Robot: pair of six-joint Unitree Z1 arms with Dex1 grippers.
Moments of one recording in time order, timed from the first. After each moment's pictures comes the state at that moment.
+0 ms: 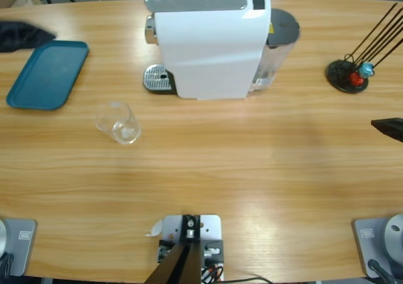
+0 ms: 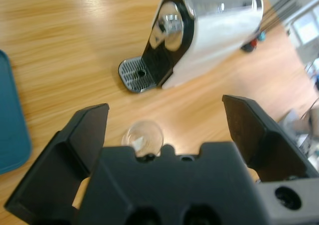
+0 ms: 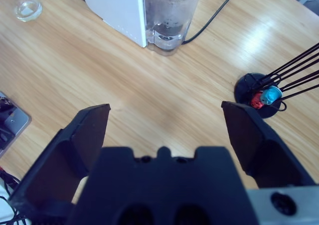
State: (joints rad) arm 0 -0.67 1.17 -0.95 0.38 -0.17 -0.39; arm 1 0.77 0.86 -0.78 0.62 -0.16 0.05
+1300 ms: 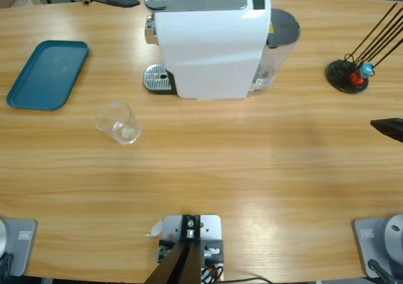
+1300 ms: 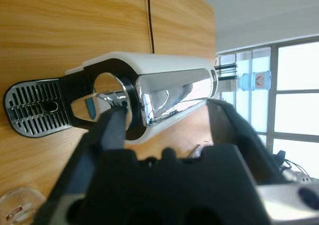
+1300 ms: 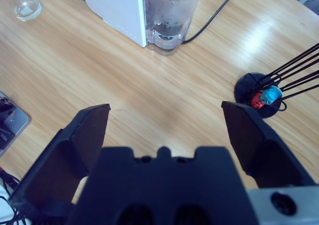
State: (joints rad) arm 0 -0.57 1.68 -1.25 0.19 -0.54 -0.84; arm 1 0.77 0.86 -0.78 0.62 -0.16 0.05
